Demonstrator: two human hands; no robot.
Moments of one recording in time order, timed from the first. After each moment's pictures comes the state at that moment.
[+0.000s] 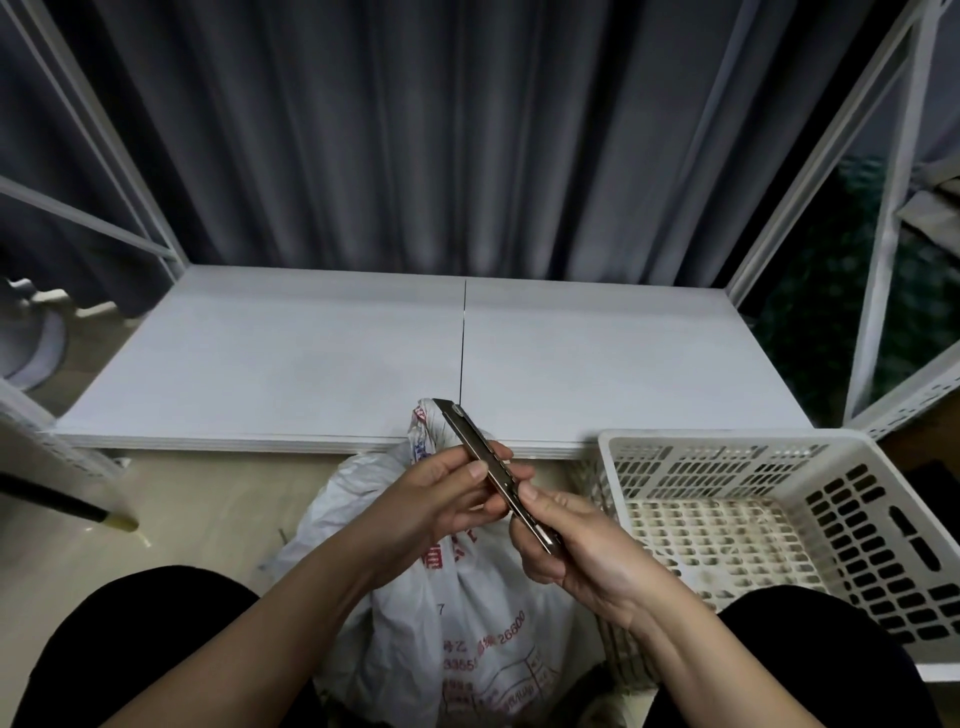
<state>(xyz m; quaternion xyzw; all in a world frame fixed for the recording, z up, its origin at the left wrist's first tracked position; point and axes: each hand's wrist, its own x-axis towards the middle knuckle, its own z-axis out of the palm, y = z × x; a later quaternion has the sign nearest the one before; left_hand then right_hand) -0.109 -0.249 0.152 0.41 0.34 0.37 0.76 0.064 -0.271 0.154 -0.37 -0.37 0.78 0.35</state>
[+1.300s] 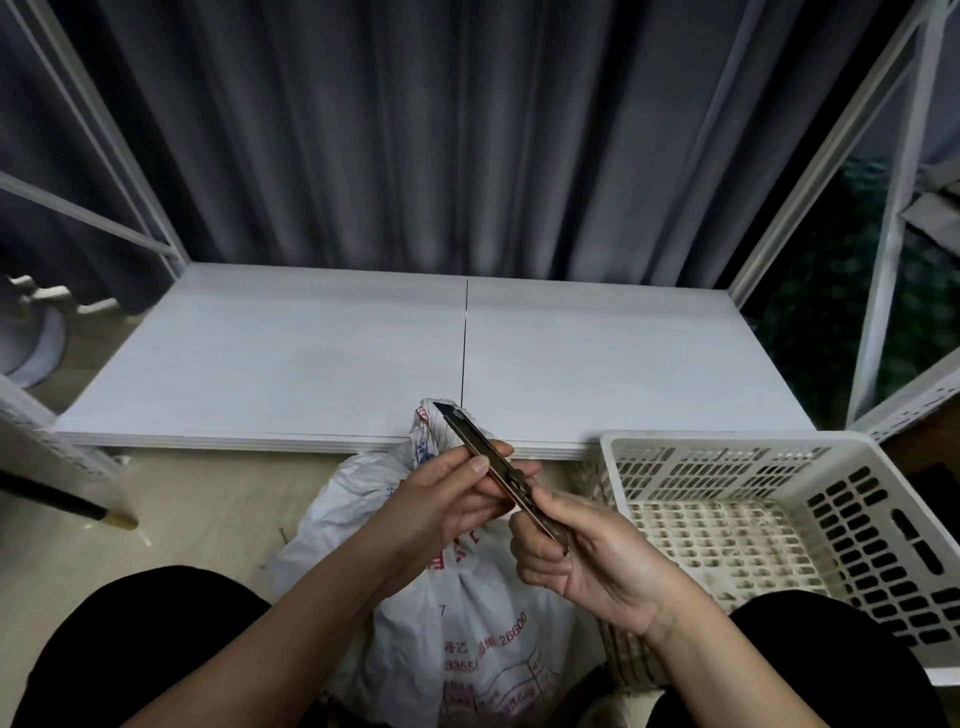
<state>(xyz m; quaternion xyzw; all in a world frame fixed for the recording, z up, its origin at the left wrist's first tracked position) -0.102 -0.250 0.151 0.36 0.33 0.41 0.77 0.072 -0.268 0.150 -0.24 -0.29 0.86 0.33</state>
